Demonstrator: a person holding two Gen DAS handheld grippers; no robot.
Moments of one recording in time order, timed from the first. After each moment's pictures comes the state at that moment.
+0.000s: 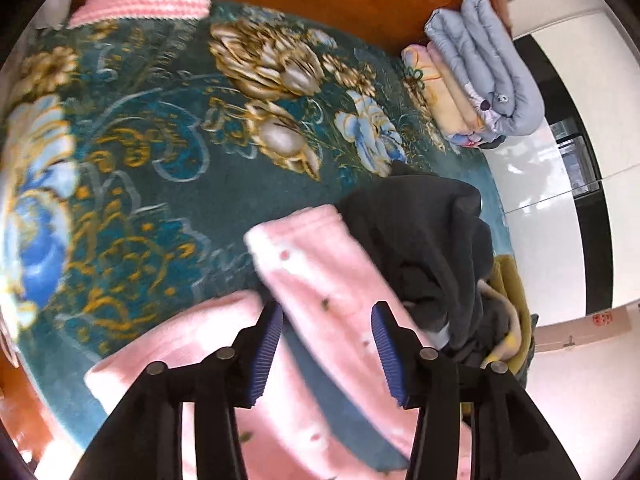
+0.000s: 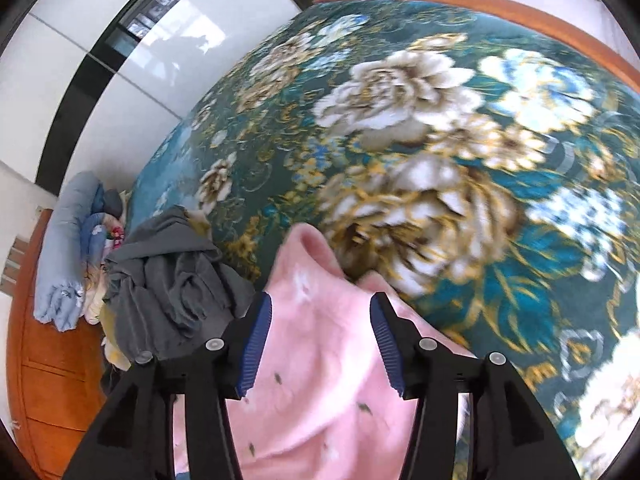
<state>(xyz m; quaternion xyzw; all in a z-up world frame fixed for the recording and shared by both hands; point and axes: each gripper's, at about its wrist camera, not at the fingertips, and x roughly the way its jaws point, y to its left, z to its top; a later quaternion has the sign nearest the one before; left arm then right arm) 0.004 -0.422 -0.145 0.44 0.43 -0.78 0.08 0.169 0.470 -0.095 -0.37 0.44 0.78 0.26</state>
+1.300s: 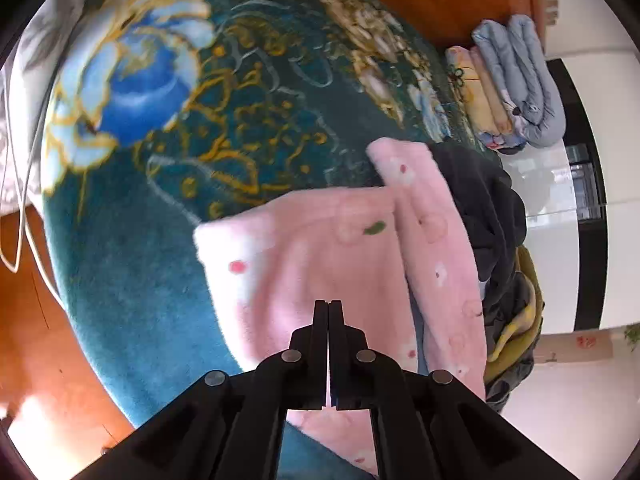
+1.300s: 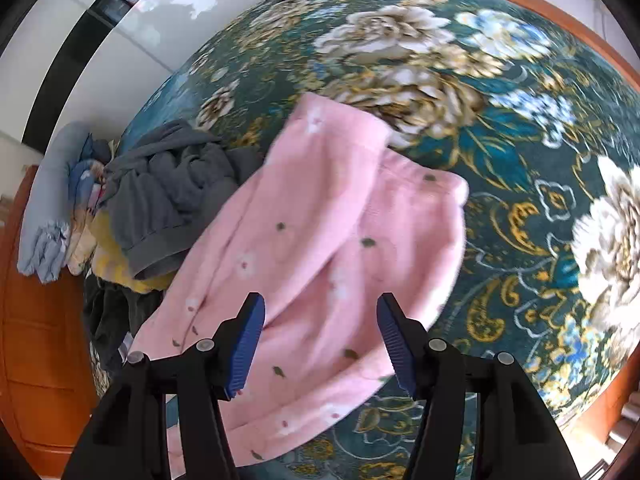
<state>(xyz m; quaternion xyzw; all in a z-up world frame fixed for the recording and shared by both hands) 0.101 -0.433 -0.219 0.46 0.49 -0.73 0.09 0.218 0.347 -0.101 -0.43 0.43 0.75 0.26</state>
